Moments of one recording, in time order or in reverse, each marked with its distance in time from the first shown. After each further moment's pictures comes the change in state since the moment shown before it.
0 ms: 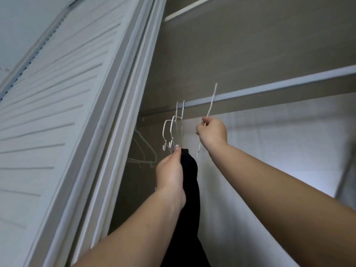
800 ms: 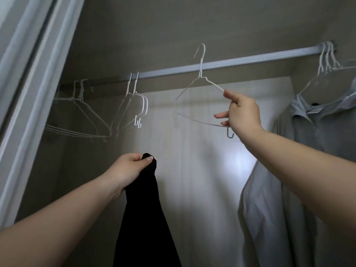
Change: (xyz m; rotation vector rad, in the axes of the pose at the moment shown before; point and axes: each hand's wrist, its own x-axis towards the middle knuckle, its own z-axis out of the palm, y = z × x) left_hand -0.031 -0.044 -0.015 0.691 -0.378 -0.036; right_hand -0.045 0.043 -0.193 -0.042 0.144 0.064
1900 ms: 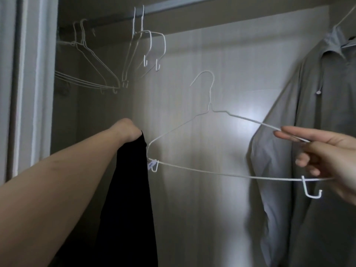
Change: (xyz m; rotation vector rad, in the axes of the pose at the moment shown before) left_hand 0.015 -0.049 -0.034 1.043 0.039 -0.146; right_hand -0.164 0.092 -0.121 0.224 -0.258 0.249
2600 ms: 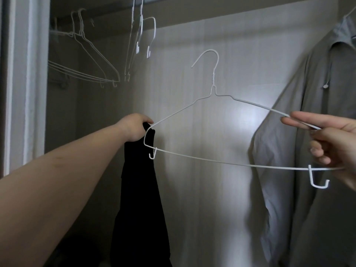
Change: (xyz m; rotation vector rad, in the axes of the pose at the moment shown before) left_hand -0.001 0.009 0.013 -0.084 -0.002 0.251; right_hand 0.007 -0.005 -0.003 0.060 -0.021 -0.043
